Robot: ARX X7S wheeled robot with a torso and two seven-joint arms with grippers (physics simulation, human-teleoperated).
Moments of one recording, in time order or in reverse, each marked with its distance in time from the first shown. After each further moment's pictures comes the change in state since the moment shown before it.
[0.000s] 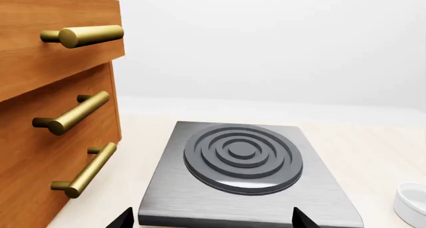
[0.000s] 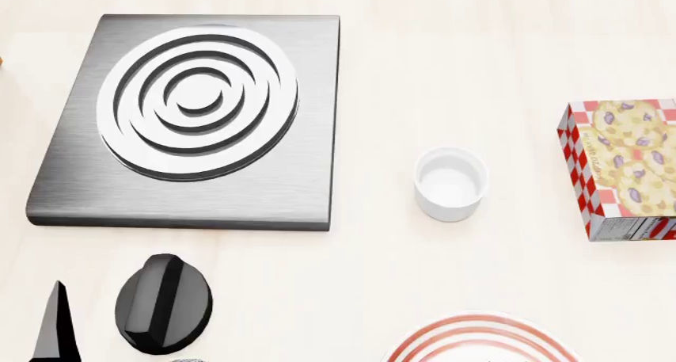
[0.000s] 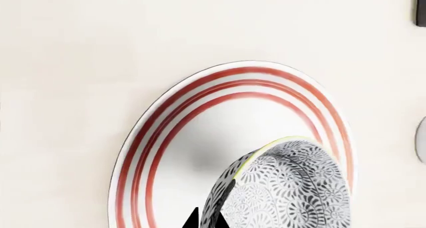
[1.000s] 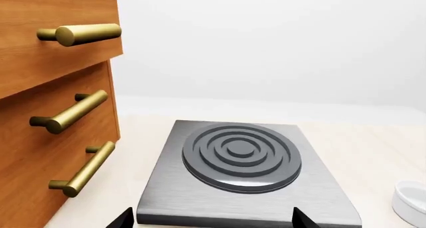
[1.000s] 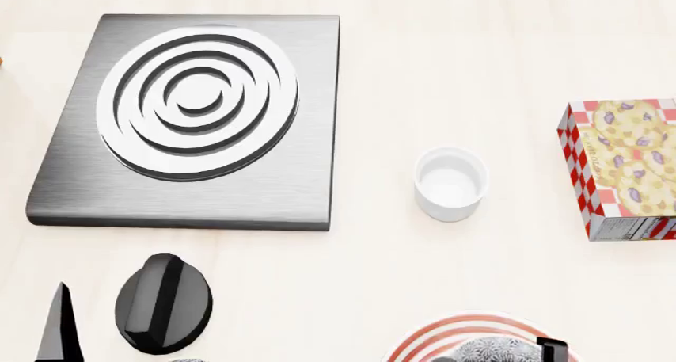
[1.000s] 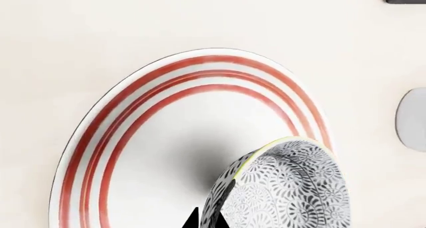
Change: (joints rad) left arm -0.002 -0.013 0.019 -0.007 -0.001 0.011 -0.014; right arm -0.051 -0.019 -0.007 0.139 -0.012 -0.094 0.094
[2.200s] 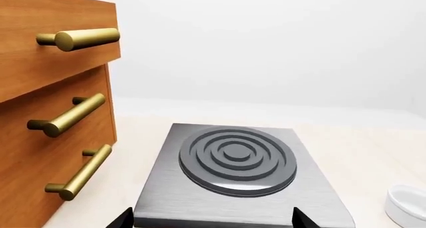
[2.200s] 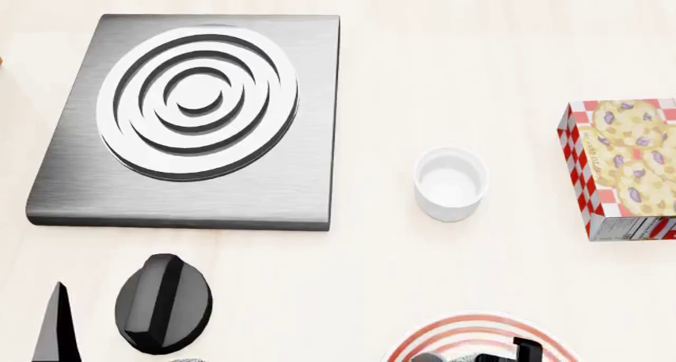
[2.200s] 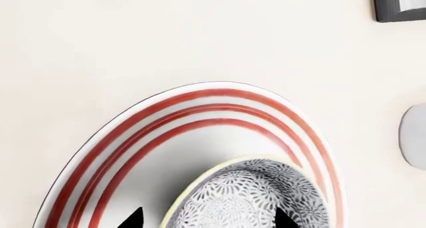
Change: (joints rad) left arm 0.004 -0.021 0.004 0.018 -0.024 0.011 -0.015; right arm -0.108 -0.062 0.031 0.090 0.030 -0.091 0.132
